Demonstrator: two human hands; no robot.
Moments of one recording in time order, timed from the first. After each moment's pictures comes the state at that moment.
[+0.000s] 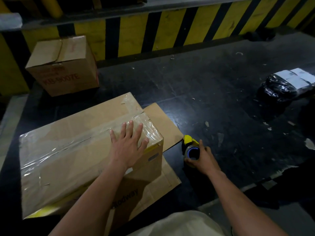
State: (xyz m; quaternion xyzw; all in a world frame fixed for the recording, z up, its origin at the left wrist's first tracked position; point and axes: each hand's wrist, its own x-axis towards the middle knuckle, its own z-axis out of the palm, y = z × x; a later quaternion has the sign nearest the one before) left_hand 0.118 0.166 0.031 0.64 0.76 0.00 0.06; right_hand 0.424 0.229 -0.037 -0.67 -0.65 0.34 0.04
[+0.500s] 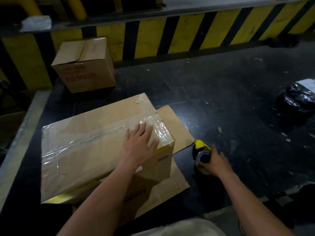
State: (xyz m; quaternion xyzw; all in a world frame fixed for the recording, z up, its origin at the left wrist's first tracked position) left_hand 0.122 0.158 0.044 0.64 0.76 0.07 0.08; right_hand 0.421 0.239 -0.017 -0.69 -0.65 0.31 -0.04
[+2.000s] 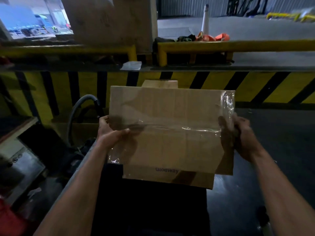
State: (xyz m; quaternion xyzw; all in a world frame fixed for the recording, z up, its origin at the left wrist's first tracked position) left_hand -0.174 0.041 0.199 0.21 0.78 0.57 0.15; right_hand 0.177 0.298 0.198 -0.33 -0.55 0.68 0.35
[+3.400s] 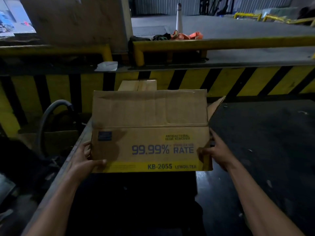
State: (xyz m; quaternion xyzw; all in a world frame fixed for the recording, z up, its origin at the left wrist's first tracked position) left_hand -0.170 0.017 0.152 0.18 0.79 0.52 0.28; right_hand 0.196 0.287 0.145 -0.41 -0.64 0.58 0.29
